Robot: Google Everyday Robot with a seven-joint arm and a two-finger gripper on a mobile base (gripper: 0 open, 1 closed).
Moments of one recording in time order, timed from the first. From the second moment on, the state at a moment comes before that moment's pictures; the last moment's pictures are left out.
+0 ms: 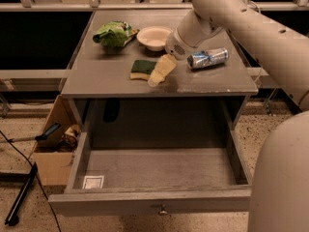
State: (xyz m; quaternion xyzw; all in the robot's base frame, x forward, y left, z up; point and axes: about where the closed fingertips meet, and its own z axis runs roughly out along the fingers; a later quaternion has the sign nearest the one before) arm 0.701 -0.020 0.842 -0.56 0.77 0.13 0.28
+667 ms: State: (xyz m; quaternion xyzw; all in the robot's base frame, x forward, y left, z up) arm 0.702 -0.020 0.838 -0.56 0.77 0.13 0.27
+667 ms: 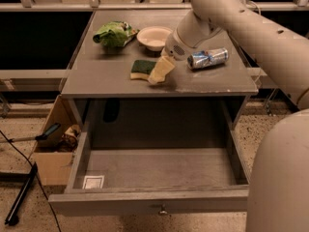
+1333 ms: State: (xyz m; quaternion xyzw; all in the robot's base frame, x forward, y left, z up) arm 0.702 -0.020 0.838 -0.56 0.77 0.13 0.27
